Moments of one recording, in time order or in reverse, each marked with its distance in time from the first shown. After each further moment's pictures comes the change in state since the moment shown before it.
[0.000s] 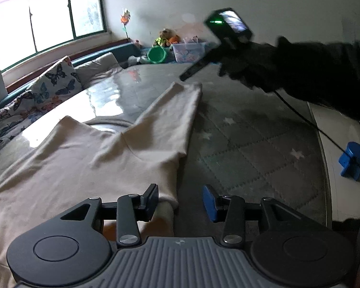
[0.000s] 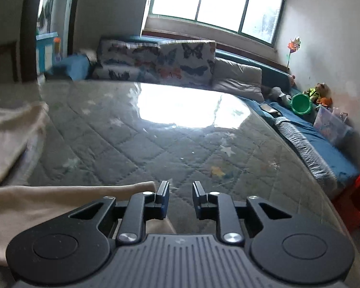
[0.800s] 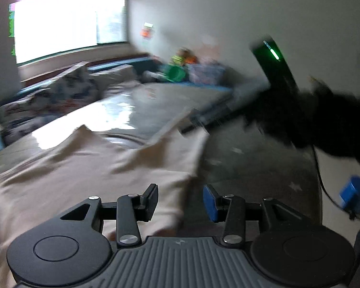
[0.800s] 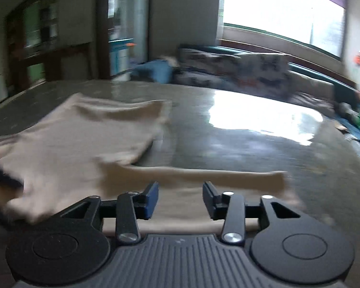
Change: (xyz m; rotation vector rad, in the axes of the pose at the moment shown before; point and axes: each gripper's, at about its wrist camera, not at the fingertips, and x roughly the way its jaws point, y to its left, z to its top) left arm -0.037 0.014 -0.007 -0.161 -0.106 0.064; right arm -0.063 0.082 -0.025 -0.127 -0.034 0.368
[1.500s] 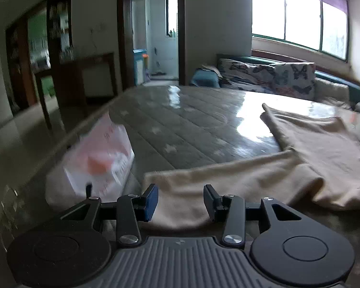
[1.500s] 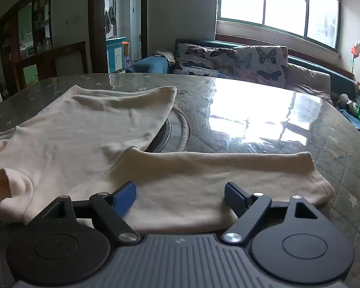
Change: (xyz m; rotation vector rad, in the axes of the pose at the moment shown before) left arm -0.163 0.120 -0.106 -0.568 0.060 0.946; right arm 0.027 0.021 -0.018 0.054 0.010 -0.039
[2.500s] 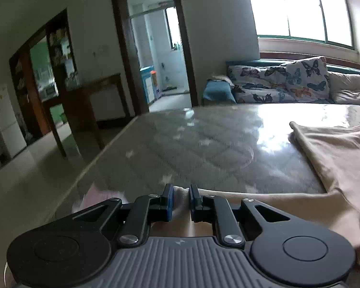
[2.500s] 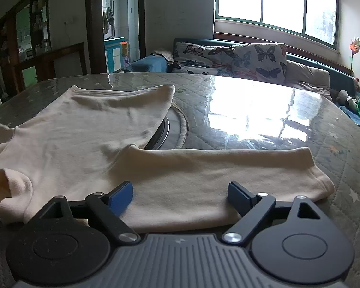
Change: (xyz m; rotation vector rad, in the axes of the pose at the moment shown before) left arm 0.074 -0.011 0.055 0.114 -0.069 0.089; right arm 0.002 -0.002 -0.002 0.016 0.004 0.004
